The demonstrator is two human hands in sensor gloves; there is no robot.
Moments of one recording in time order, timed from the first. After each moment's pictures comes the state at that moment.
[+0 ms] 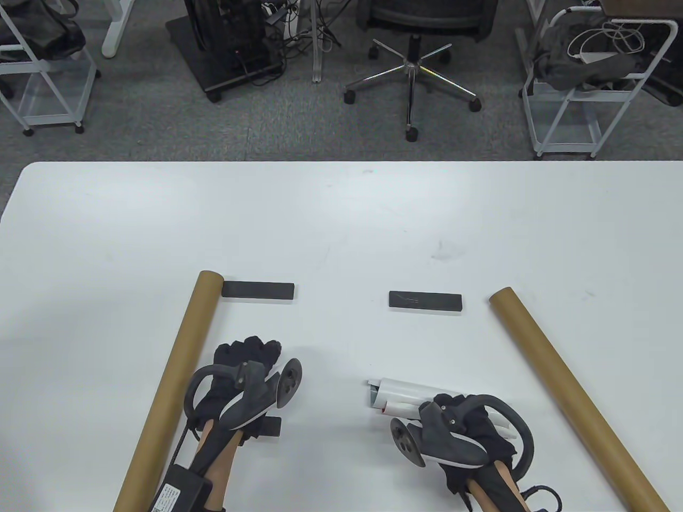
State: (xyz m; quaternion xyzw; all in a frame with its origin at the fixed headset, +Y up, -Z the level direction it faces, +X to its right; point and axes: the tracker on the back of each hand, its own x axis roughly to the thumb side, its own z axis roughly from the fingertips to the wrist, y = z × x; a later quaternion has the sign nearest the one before) left_hand -0.163 -0.702 -0.202 -0.02 -0.08 -0.14 0.99; right_hand 0.103 -0.706 -0.130 -0.20 -0.18 -0.94 0.21
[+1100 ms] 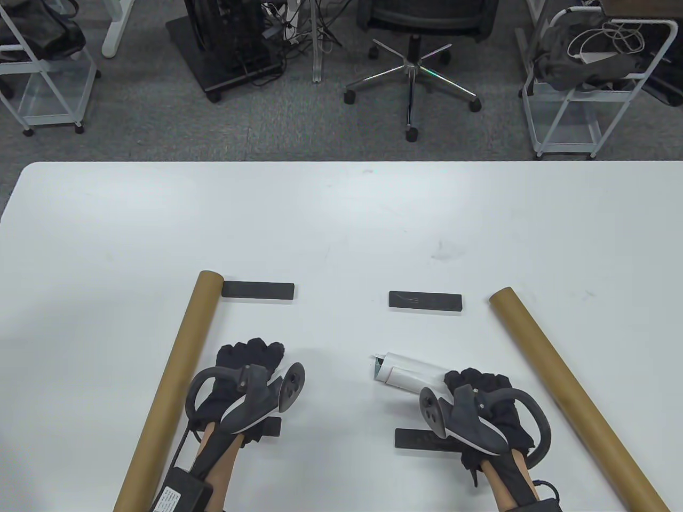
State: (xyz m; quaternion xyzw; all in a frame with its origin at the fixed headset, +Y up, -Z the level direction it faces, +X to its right) left_hand -0.159 -0.701 -0.198 -0.01 -0.09 -0.14 0.99; right_hand 0.151 -0.724 -0.163 -0.06 -0.11 -0.98 0.17
